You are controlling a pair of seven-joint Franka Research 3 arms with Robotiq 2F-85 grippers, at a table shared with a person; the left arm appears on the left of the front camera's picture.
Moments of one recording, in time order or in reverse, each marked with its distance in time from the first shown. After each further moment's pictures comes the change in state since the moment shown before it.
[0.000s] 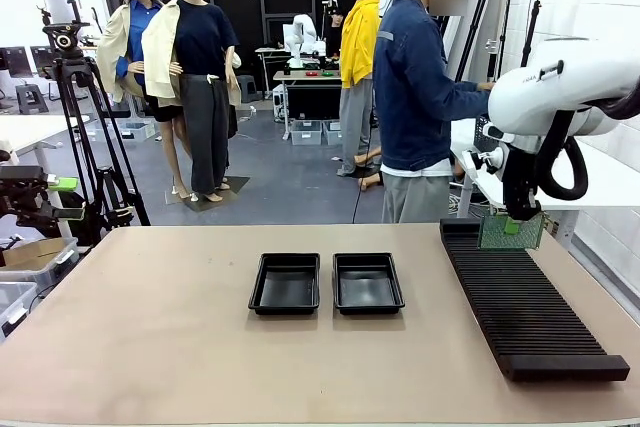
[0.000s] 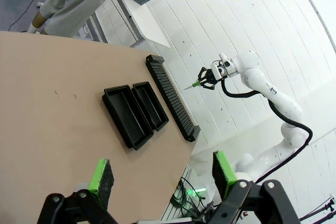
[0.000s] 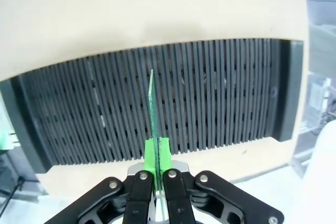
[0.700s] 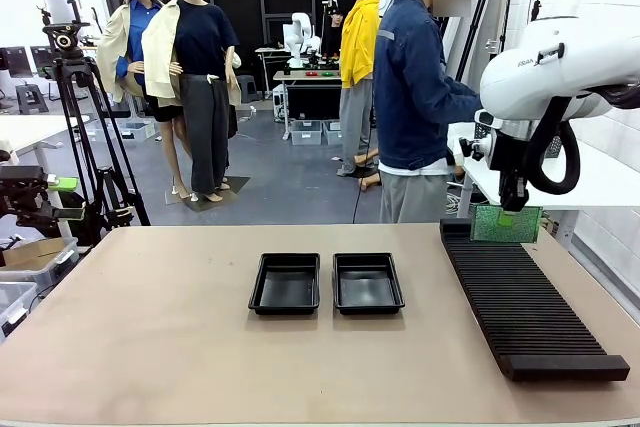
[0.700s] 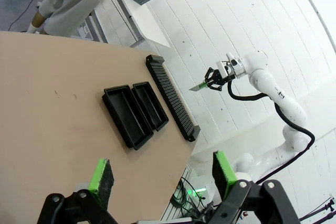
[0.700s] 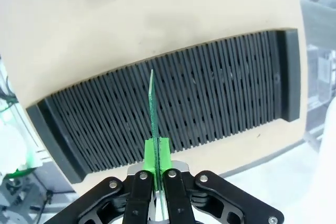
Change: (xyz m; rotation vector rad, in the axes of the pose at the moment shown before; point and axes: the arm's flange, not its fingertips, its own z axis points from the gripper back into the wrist) left arm 0.000 0.000 0.000 0.000 0.000 0.000; right arm 0.030 0.019 0.027 -0.002 0.027 -0.189
